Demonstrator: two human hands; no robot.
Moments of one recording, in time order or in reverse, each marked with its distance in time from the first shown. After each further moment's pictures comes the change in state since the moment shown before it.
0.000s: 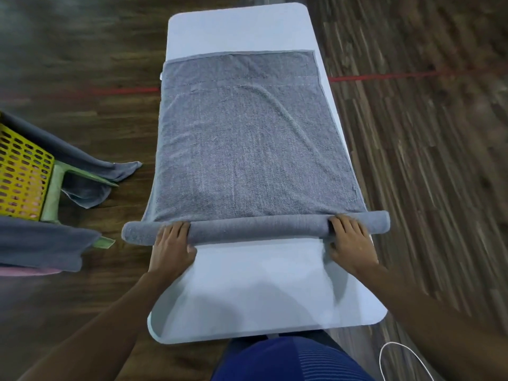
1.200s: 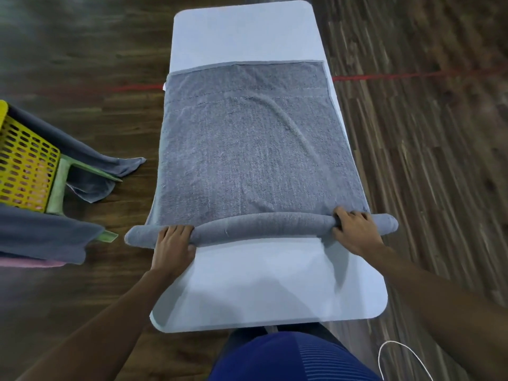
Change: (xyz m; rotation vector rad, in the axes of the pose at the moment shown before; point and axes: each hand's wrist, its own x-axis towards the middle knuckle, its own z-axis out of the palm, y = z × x) left_hand -0.021 0.006 -0.005 0.040 -0.005 0.013; right_hand 0.019 0.008 -0.026 -0.043 -0.251 0.040
